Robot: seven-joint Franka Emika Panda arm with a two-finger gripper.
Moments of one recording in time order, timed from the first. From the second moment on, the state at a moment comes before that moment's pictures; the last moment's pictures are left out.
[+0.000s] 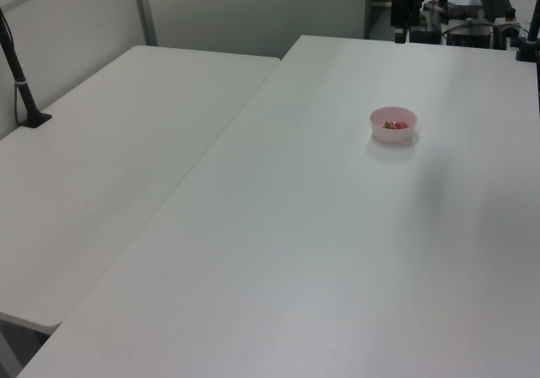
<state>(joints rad) 0.04 0.04 -0.10 -1.60 -0.06 1.62 0.01</state>
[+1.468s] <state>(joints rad) 0.03 0.12 -0.10 -1.59 -0.06 1.63 -0.01</state>
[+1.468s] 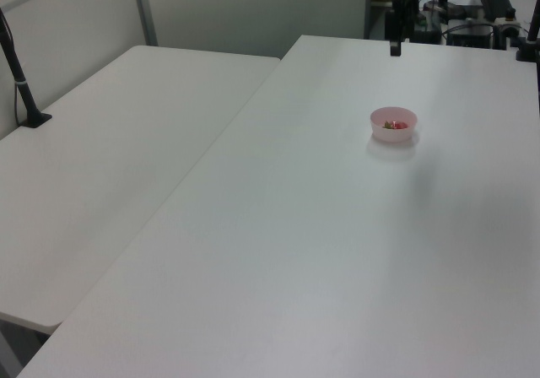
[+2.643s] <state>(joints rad) 0.07 0.38 -0.25 -1.79 -0.06 2.06 -0.48</state>
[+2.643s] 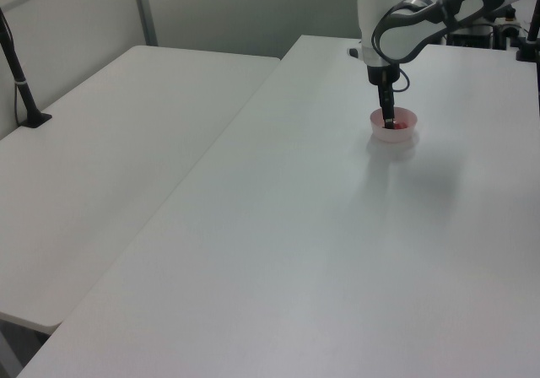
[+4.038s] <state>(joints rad) 0.07 0.39 -0.27 -1.80 -0.04 2.13 -0.57</state>
